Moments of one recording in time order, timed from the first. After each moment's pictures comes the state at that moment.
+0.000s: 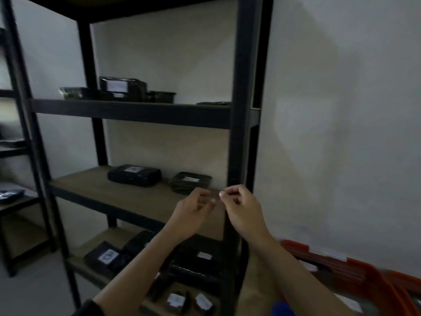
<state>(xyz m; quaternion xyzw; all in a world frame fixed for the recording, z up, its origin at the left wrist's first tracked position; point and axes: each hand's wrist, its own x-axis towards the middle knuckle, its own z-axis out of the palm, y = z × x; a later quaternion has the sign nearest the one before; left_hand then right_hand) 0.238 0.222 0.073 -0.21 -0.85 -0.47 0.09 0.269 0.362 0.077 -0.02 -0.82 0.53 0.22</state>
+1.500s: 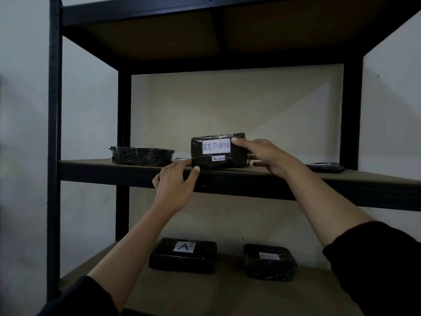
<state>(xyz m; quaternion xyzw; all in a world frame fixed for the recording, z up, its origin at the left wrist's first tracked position) -0.044 -0.100 0.237 -0.23 -0.81 -0.41 0.34 -0.001 0.108 0.322 0.01 -0.82 0.52 0.24</state>
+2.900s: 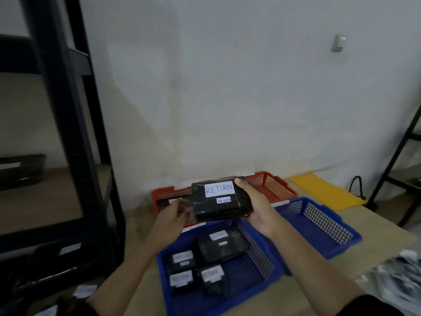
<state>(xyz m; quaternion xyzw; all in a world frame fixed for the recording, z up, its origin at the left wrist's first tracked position) 0.324 0.384 -0.041 -0.45 -0.76 -0.46 -0.12 0.487 0.525 0.004 -0.33 -0.51 0.74 0.29</state>
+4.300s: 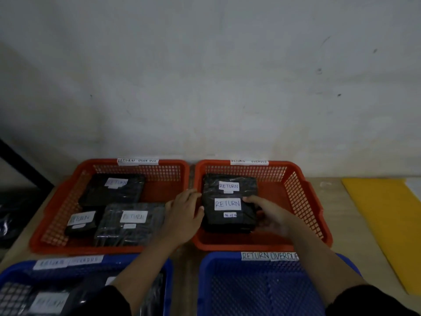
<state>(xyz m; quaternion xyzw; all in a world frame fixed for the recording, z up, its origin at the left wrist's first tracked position) 0.314 0.793 -0.193 -0.34 -0.91 -0.22 -0.08 0.427 1.001 -0.177 -0.42 -0.58 0.69 -0.11</state>
